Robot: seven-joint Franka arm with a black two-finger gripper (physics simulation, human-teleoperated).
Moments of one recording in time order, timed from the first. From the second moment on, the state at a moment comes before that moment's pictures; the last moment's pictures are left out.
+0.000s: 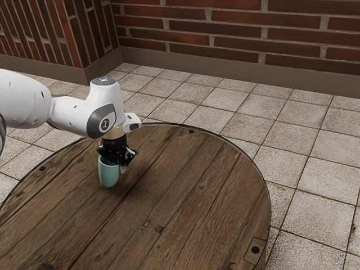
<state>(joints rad) -0.14 0.33 0.23 -1.99 0.01 2.30 -0.15</state>
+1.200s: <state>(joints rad) 0.04 0.49 0.16 -1.35 0.11 1.86 -0.13</state>
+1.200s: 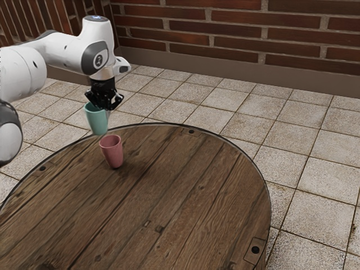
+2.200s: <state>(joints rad) 0.03 0.58 0.12 -1.40 0.09 1.95 -0.12</state>
